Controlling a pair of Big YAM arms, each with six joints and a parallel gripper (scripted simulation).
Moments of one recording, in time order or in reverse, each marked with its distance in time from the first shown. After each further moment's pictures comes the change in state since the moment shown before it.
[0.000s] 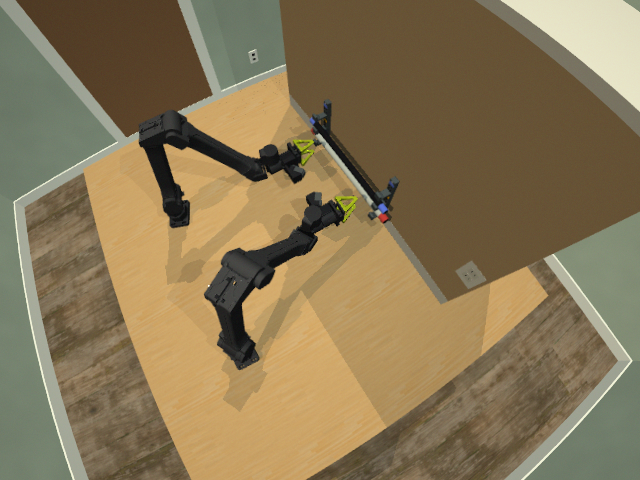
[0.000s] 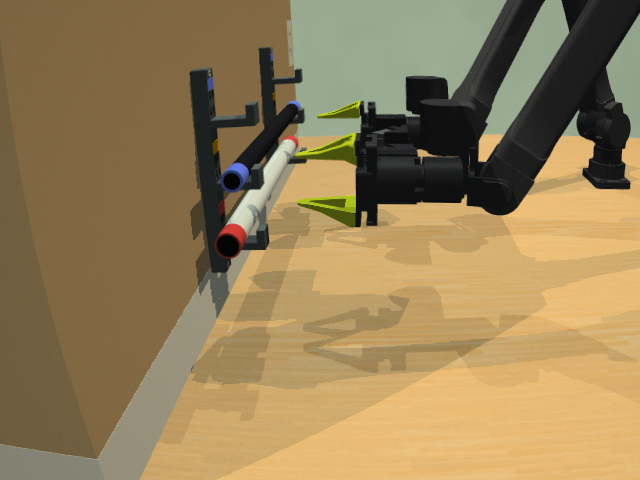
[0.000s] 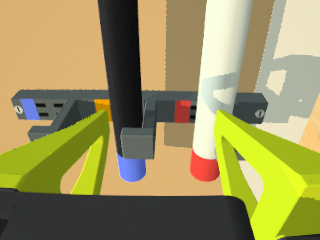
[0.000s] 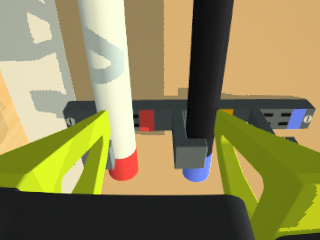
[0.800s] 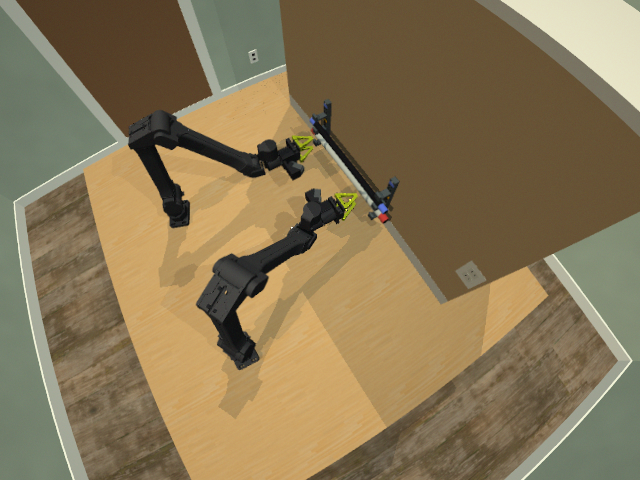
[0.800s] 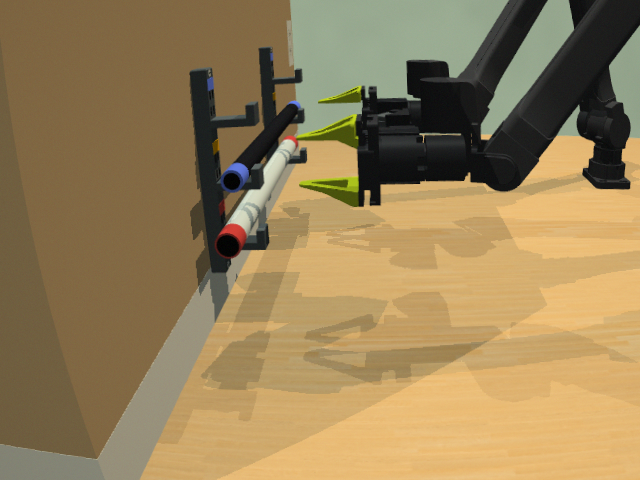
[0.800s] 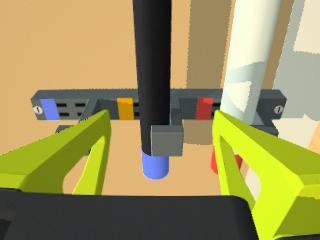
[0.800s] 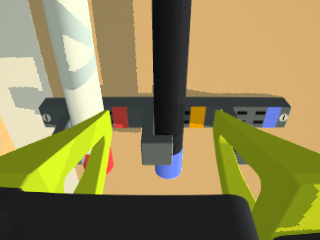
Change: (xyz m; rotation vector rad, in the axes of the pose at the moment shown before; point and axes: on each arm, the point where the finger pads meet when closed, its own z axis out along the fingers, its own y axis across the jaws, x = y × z) left arm 0.000 0.023 -0.003 0.026 0.000 0.006; right arm 0.001 -0.027 -0.003 -0.010 0.001 -0.005
